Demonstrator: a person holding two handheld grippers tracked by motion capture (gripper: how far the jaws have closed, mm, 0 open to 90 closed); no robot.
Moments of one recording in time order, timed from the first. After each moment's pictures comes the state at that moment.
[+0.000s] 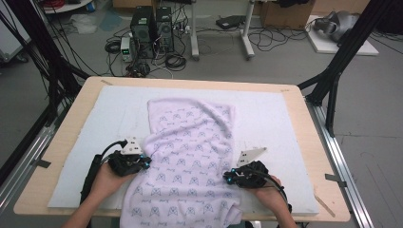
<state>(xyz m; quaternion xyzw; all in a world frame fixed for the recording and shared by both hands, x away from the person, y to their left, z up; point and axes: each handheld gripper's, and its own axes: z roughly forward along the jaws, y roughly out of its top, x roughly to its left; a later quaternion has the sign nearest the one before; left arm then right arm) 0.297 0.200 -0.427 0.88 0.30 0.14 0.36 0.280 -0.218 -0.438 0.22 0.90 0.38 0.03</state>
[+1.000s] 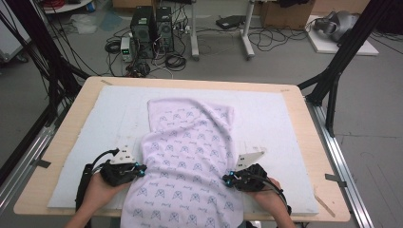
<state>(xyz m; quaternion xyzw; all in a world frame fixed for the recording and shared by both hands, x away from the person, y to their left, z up) 0.265 0.213 -0.431 0.87 0.30 0.12 0.38 0.271 -0.212 -0.438 0.20 0.91 0.37 0.04</state>
